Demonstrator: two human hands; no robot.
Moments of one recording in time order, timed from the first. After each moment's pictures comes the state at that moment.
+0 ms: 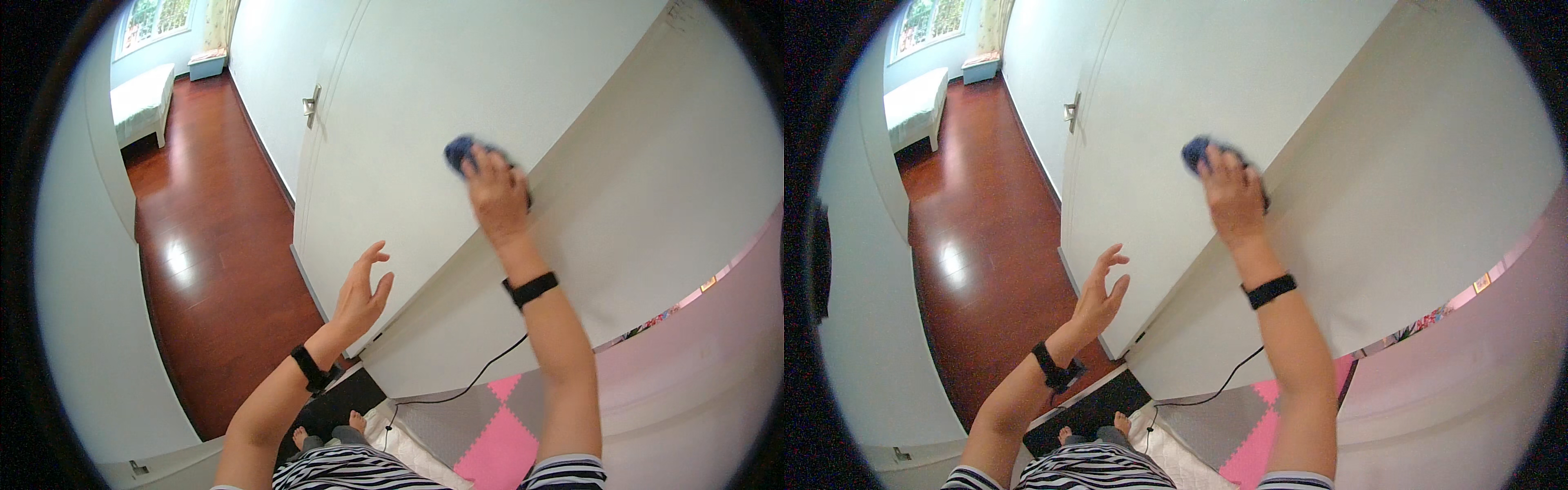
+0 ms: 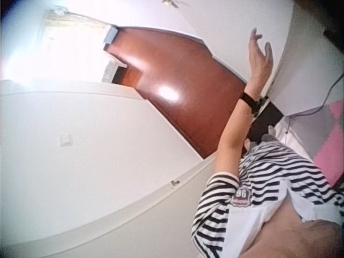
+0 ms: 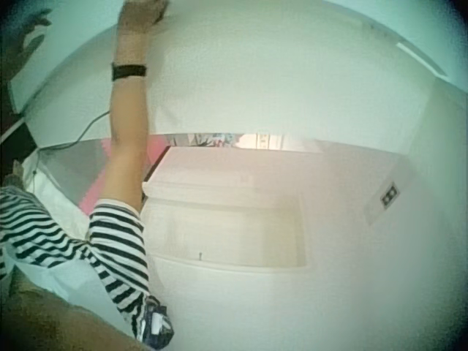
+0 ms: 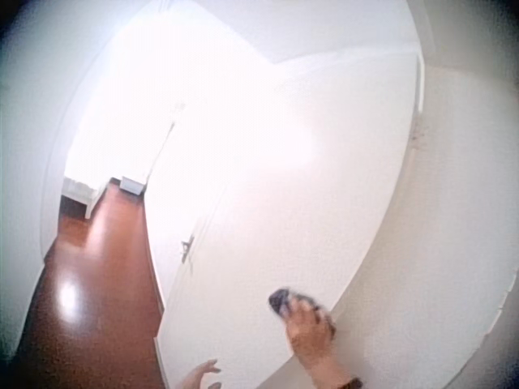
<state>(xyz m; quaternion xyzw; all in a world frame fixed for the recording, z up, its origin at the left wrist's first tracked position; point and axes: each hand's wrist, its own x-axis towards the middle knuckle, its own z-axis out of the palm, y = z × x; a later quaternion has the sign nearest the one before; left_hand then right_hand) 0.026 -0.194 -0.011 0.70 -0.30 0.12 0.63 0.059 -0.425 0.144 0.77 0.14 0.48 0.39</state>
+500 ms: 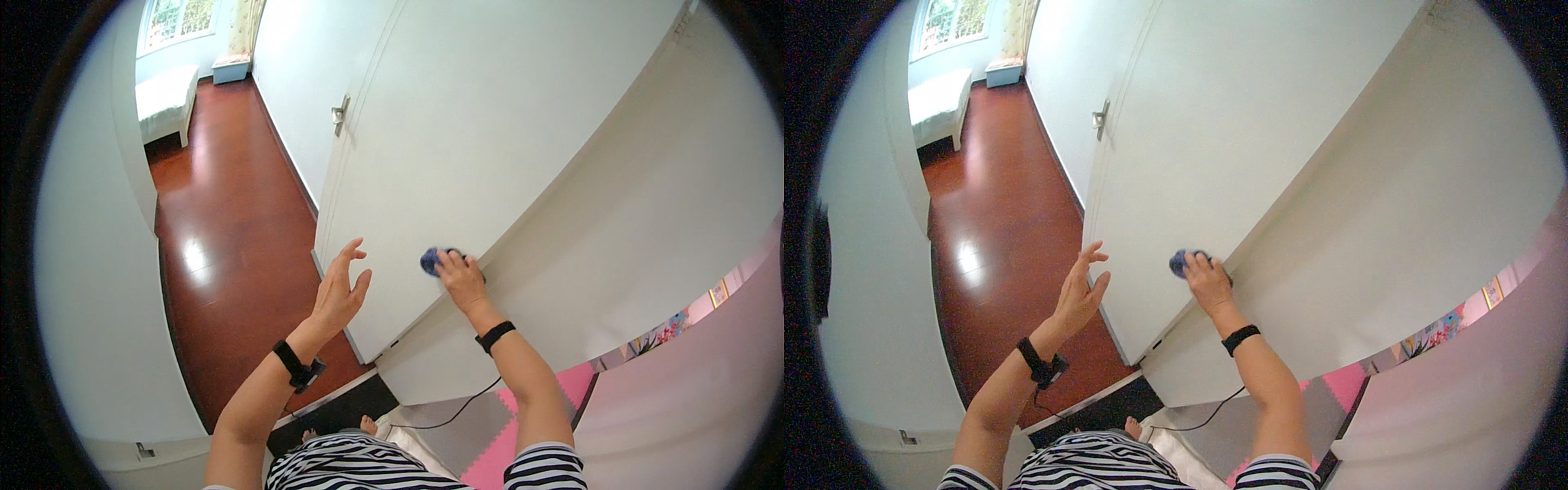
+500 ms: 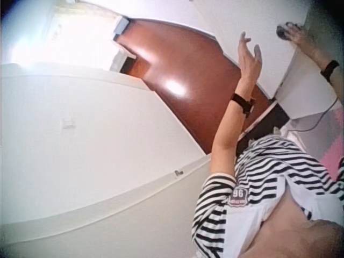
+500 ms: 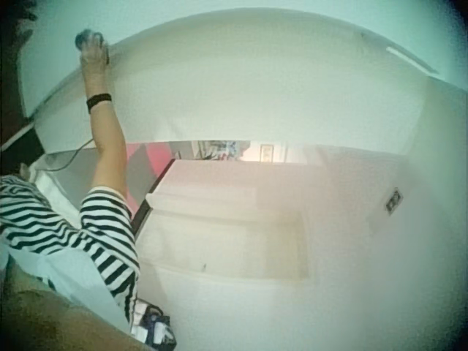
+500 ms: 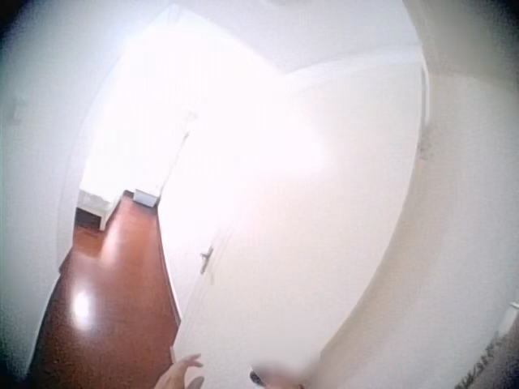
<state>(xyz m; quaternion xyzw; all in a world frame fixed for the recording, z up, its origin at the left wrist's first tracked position) 0.045 -0.115 -0.009 0.76 -0.26 0.13 0.58 0.050 -0.415 -0.024 0.88 0.23 0.32 0.28</state>
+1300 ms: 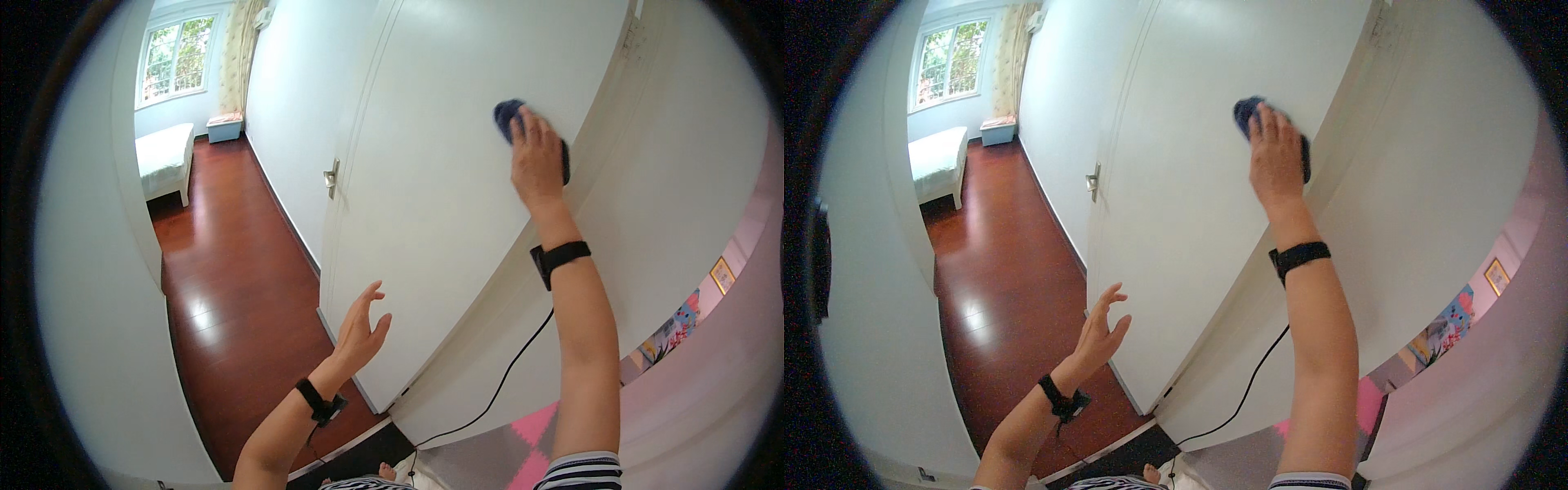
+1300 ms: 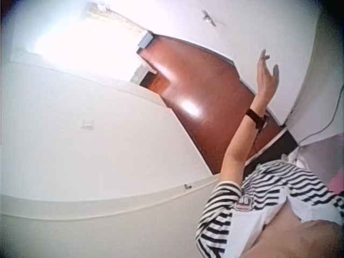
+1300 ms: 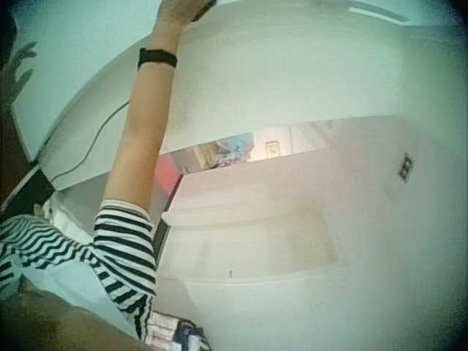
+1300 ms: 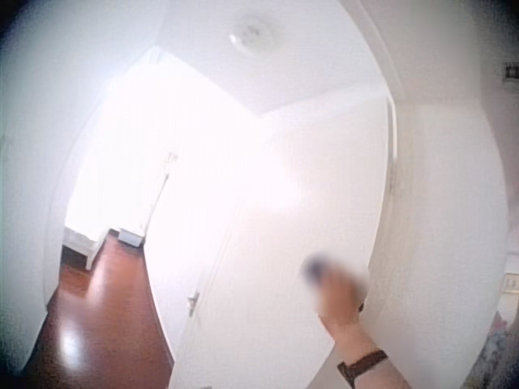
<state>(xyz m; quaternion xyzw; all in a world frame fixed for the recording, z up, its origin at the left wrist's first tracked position) 0.064 -0.135 0.025 0.74 -0.32 0.17 0.57 0.106 -0.400 0.303 0.77 0.05 0.54 0.34</state>
